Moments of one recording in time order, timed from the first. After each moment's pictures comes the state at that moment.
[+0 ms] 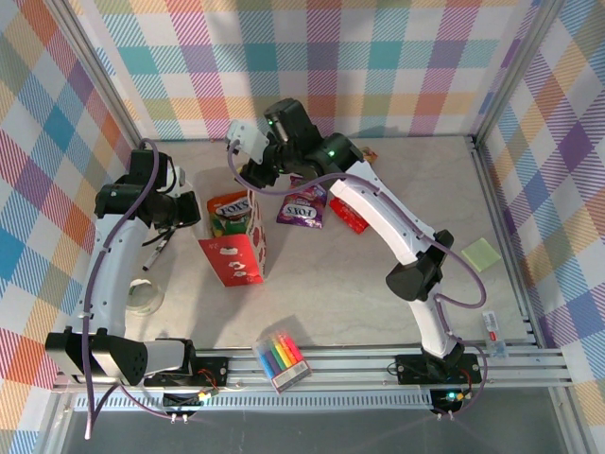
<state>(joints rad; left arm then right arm) -0.03 1.28 1.44 -1.21 0.13 -0.29 0.86 2.11 2.50 -0.94 -0.19 -0.45</state>
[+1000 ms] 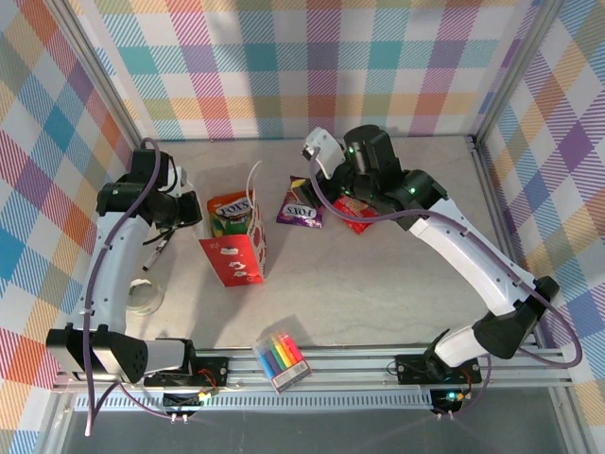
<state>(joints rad) -0.03 1.29 1.44 -1.21 0.14 -0.29 0.73 1.46 1.64 -0.67 -0.09 -0.20</state>
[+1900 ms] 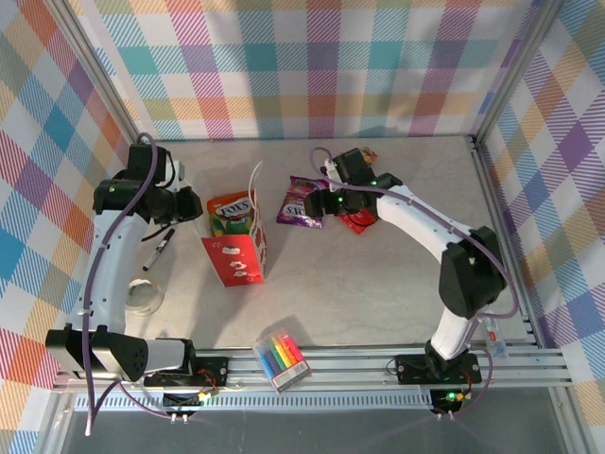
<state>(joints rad) -0.03 1.30 1.49 -1.21 0.14 -0.29 0.56 1.77 1.46 -0.60 -0.23 0.33</state>
